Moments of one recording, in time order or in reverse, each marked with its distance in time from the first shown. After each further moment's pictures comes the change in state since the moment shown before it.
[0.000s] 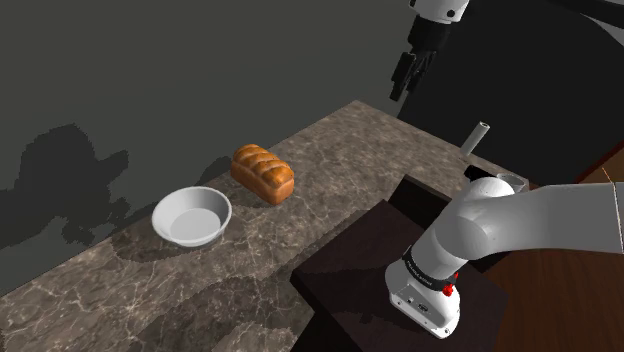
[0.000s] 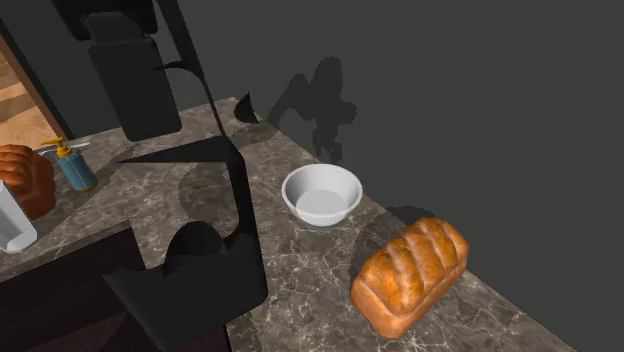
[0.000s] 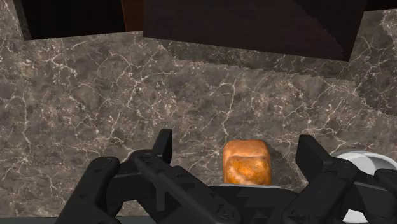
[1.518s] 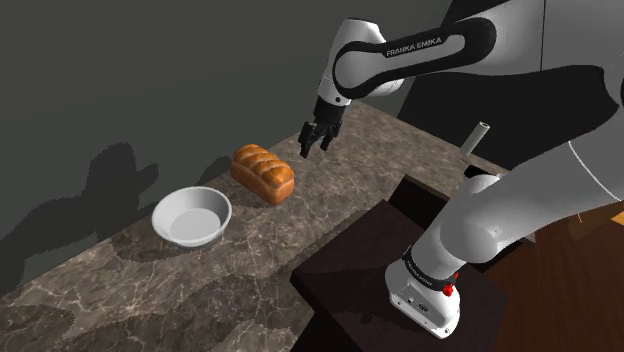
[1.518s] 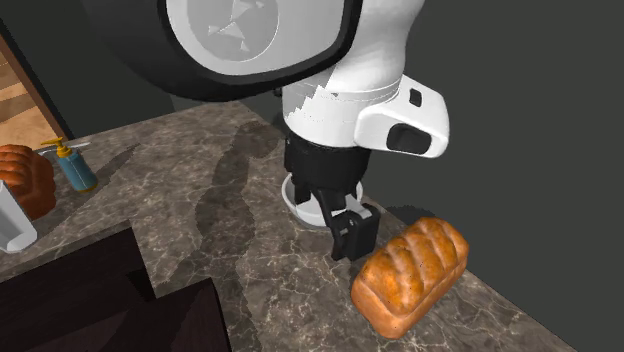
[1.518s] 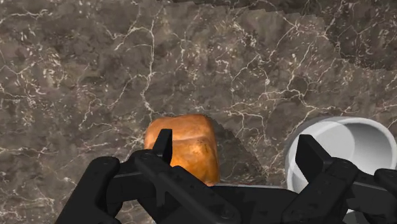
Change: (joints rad) arm 0.121 0.422 0.085 -0.262 0.256 0.706 0.120
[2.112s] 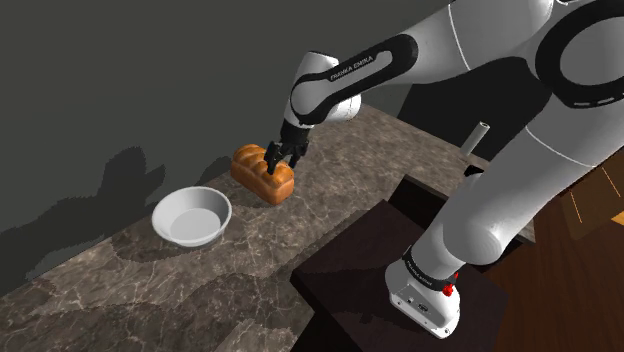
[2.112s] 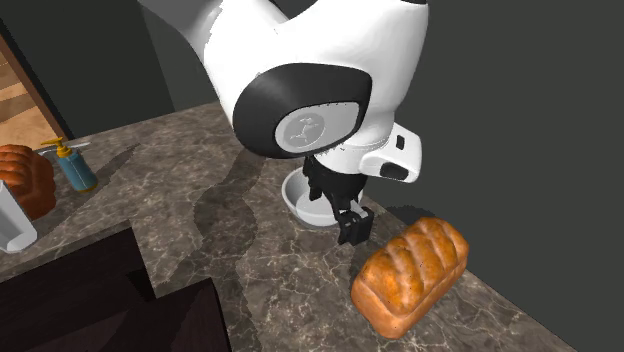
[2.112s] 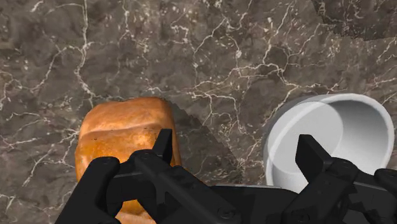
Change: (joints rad) arm 0.072 0.312 0.042 0.083 0.142 0.254 -0.012
